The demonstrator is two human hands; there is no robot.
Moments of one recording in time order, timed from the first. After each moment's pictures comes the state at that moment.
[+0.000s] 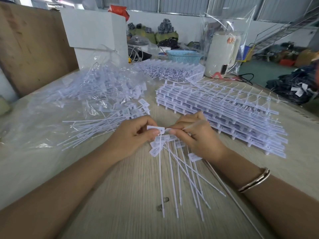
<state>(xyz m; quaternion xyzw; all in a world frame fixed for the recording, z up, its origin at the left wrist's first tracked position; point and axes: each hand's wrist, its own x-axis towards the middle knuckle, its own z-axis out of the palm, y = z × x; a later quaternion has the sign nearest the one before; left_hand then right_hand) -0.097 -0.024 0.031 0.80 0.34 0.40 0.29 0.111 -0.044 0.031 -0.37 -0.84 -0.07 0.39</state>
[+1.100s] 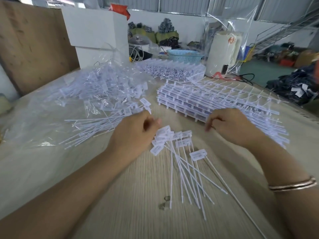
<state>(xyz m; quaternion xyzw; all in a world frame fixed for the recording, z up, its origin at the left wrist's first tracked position) -0.086 -0.033 0.037 0.77 0.48 0.41 0.12 0.158 -0.057 0.077 -0.64 -0.73 0.07 0.23</state>
